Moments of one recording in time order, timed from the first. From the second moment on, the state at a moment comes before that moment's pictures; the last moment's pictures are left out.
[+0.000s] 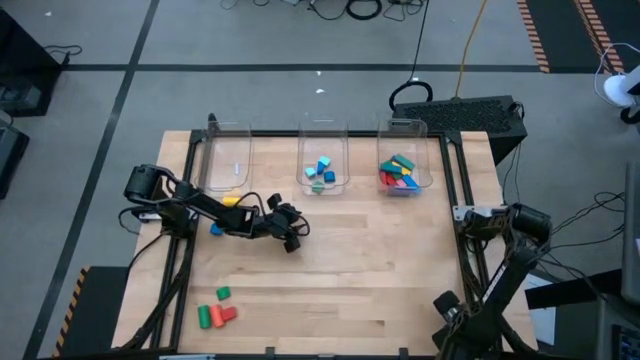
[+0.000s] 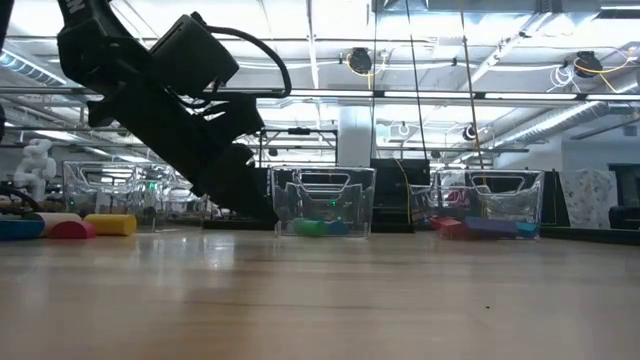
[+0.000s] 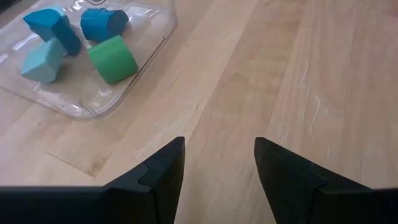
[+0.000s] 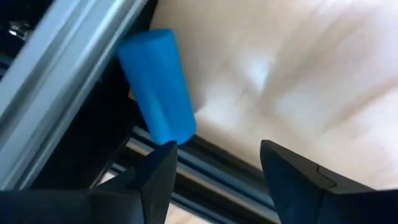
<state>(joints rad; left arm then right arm) -0.11 1.69 0.57 0.40 -0.42 -0.27 1.13 1.82 1.18 -1.01 -0.40 0.62</state>
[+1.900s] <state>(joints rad) 0.05 1.31 0.59 -0.98 -0.11 -0.51 0.54 1.79 1.14 -0.64 0.36 0.43</state>
